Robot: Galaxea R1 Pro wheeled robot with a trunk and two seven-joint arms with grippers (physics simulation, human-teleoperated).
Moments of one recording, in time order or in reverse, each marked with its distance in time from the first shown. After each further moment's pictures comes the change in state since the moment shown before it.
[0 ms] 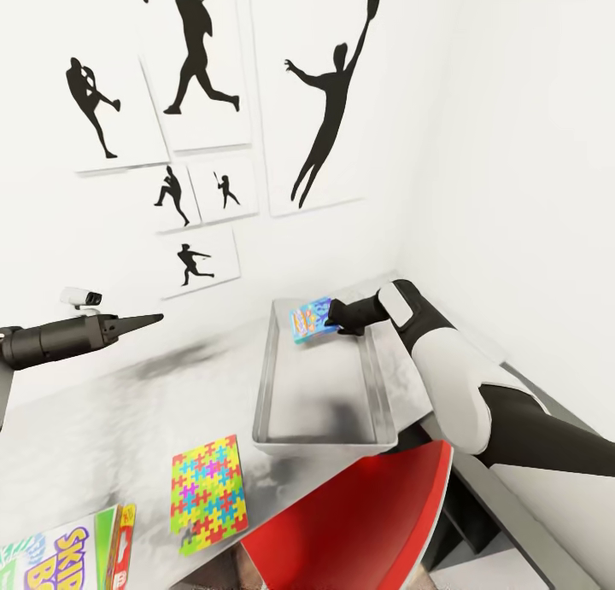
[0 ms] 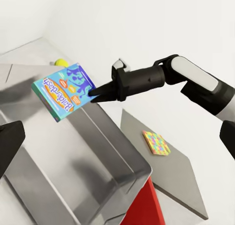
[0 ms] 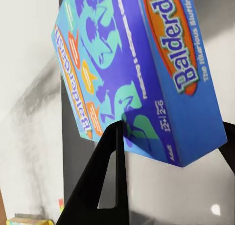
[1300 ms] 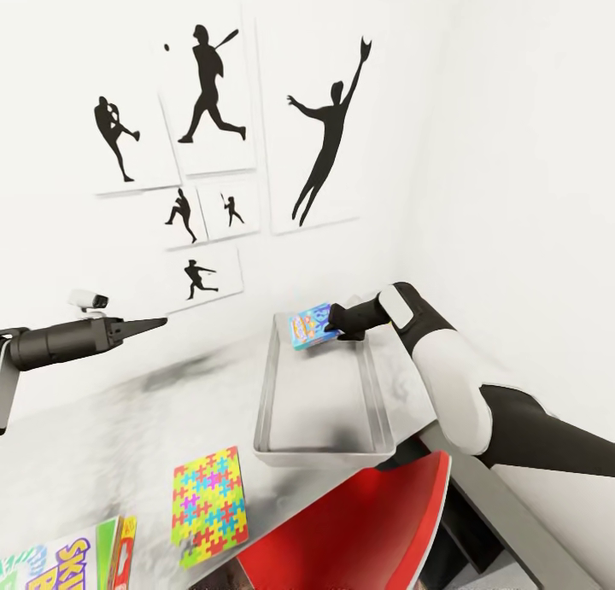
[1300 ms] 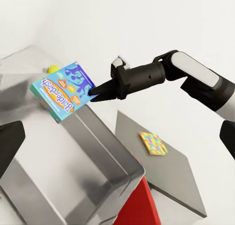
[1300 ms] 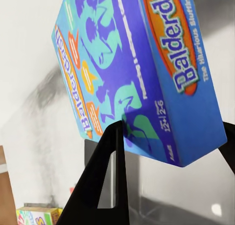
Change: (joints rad) left arm 0.001 0.003 -0.026 0.015 -0.002 0.000 0.000; right arm 0.003 -0.005 -0.002 0.015 -0.007 0.038 0.000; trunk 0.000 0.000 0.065
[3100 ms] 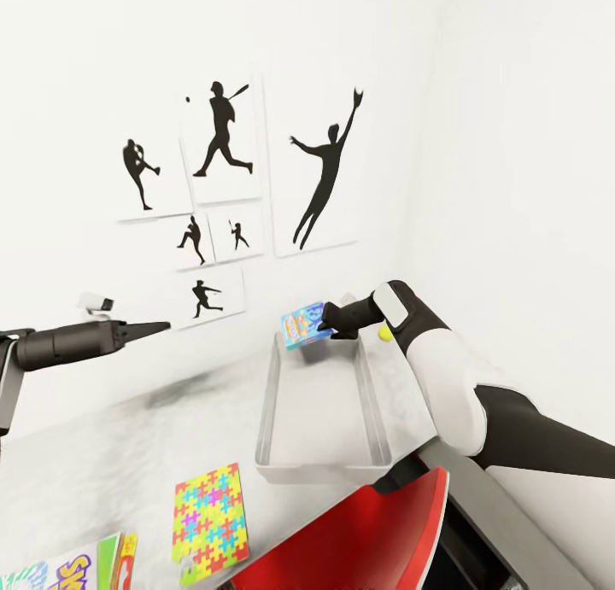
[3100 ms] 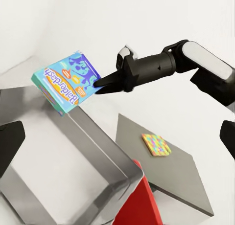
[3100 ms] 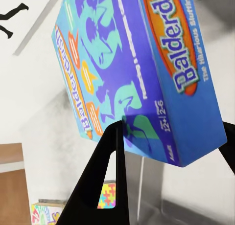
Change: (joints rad) left arm -0.002 -0.001 -0.016 0.009 -0.038 0.000 0.000; right arm -0.001 0.024 -0.001 -0.012 -0.011 0.017 0.000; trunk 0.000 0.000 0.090
